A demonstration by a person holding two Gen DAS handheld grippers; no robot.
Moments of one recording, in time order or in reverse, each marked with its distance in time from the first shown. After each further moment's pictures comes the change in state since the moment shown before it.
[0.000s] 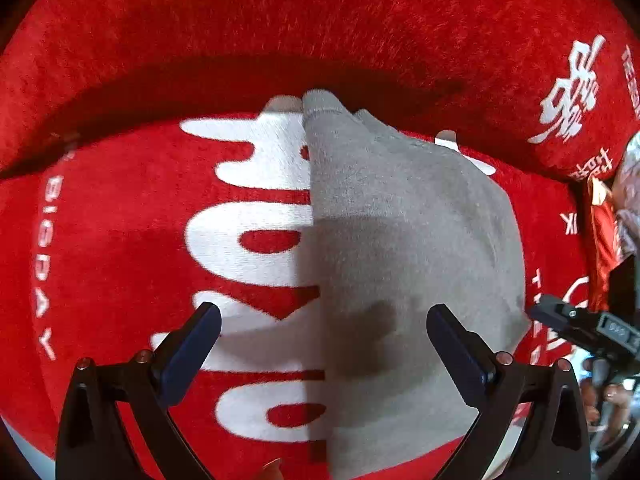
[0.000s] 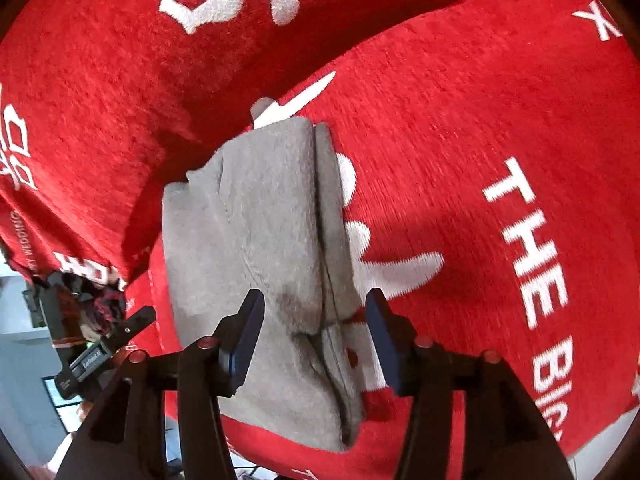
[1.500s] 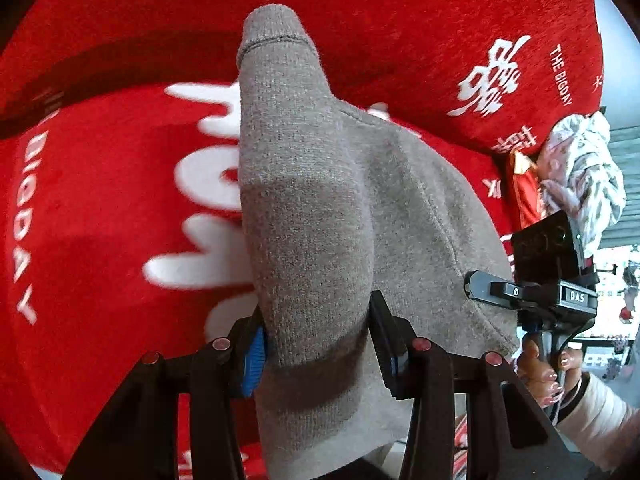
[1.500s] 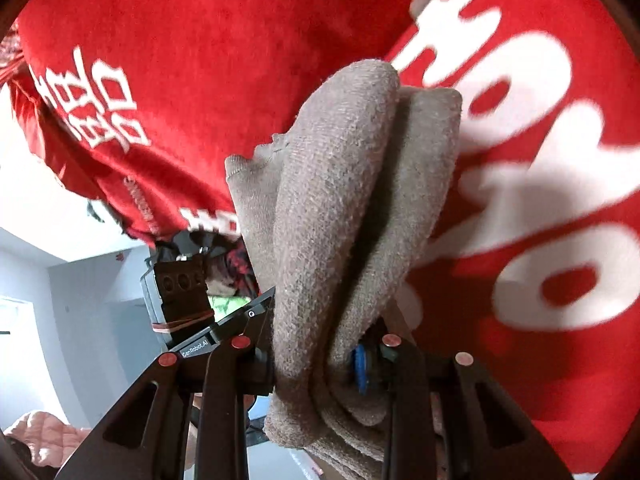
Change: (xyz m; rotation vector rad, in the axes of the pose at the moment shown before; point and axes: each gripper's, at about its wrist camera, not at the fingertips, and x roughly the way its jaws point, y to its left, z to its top) left arm -0.054 0.027 -0.052 0.058 0.064 -0.256; right arm 0.046 0.099 -0.071 0.033 0.195 0.495
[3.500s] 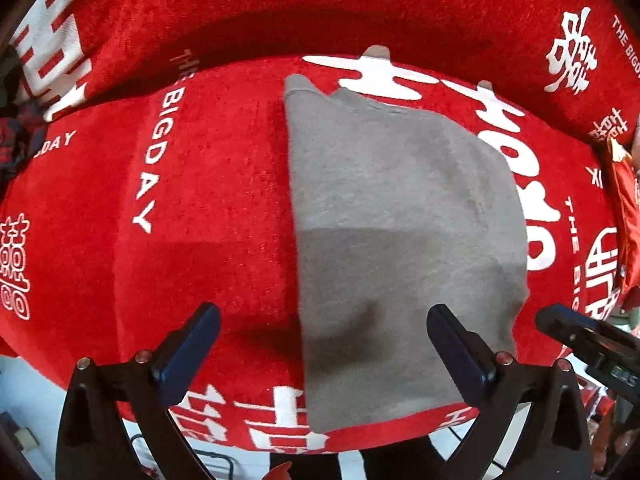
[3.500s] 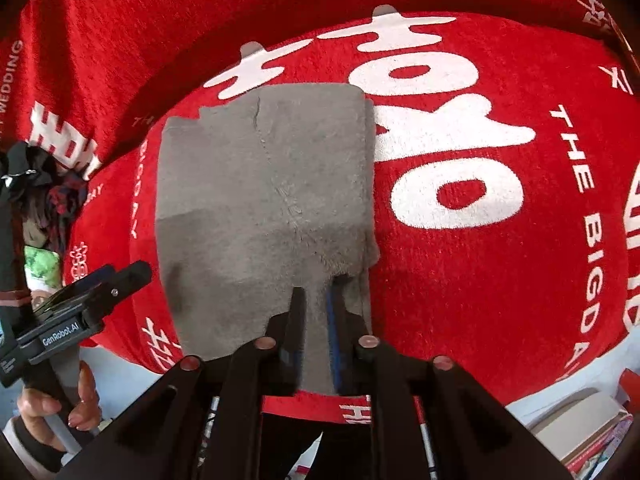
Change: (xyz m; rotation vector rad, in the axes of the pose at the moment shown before) left arm -0.025 0.036 -0.070 -0.047 -0.047 0.435; right arm 0.027 0.042 -0.099 -0.225 -0.074 -0.829
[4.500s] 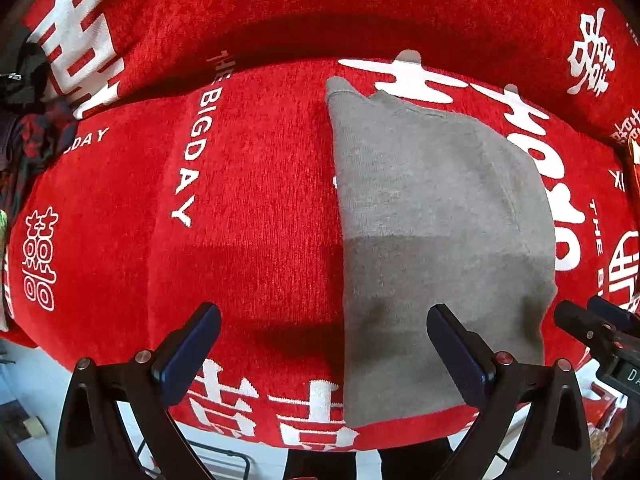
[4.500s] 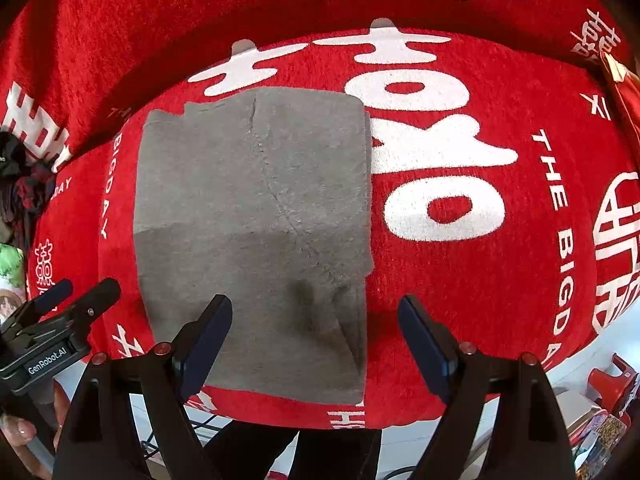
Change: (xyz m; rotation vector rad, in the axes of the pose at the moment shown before) left arm -0.004 0.015 -0.011 -0.011 -0.020 0.095; right arm 0.005 0.024 0.003 -0.038 -0.015 -0.146
